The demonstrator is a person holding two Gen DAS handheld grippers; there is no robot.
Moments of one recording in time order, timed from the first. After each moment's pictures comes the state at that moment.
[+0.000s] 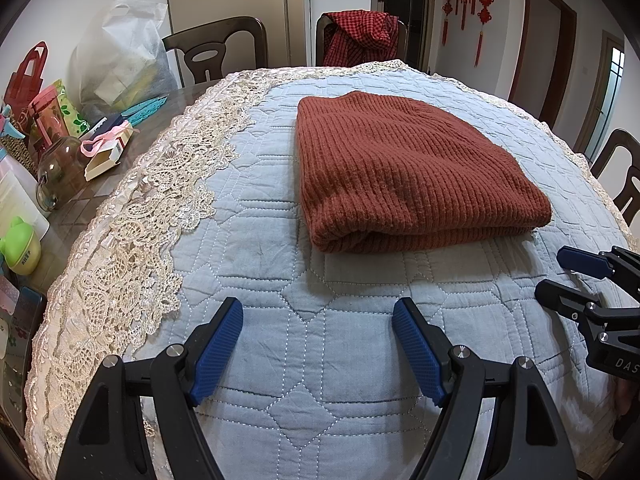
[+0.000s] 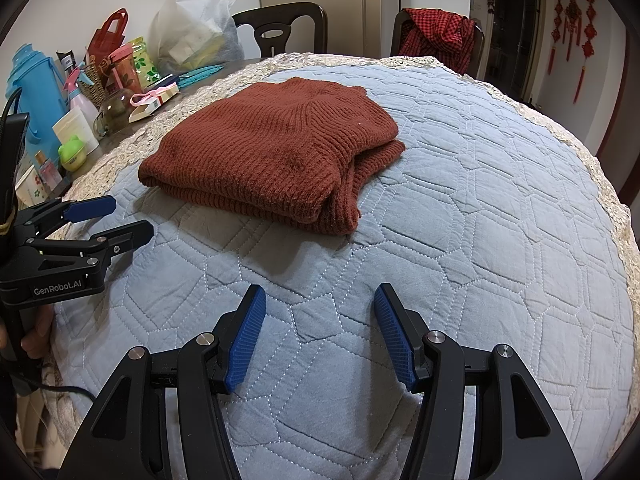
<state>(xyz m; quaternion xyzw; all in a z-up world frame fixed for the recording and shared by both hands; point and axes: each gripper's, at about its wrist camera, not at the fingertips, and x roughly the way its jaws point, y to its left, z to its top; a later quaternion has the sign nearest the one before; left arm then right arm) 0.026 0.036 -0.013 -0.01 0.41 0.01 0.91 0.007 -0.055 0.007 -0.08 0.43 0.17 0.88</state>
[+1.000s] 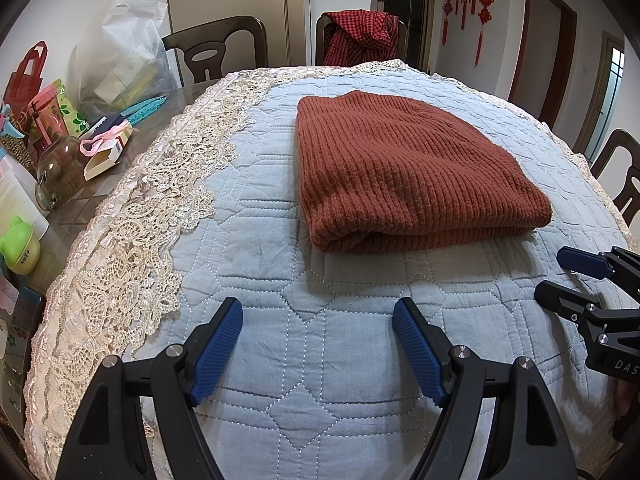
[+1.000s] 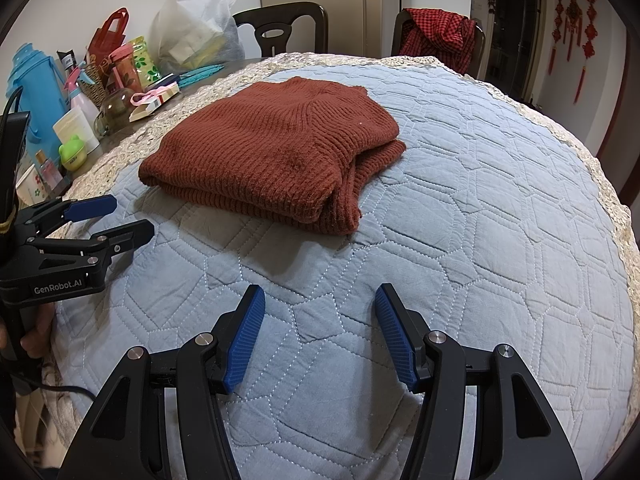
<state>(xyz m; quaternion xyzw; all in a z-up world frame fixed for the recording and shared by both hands) 0.025 0.039 -0.014 -0.01 0.41 0.01 0.91 0.007 -0.054 0.007 -0.08 0.43 0.17 0.88</state>
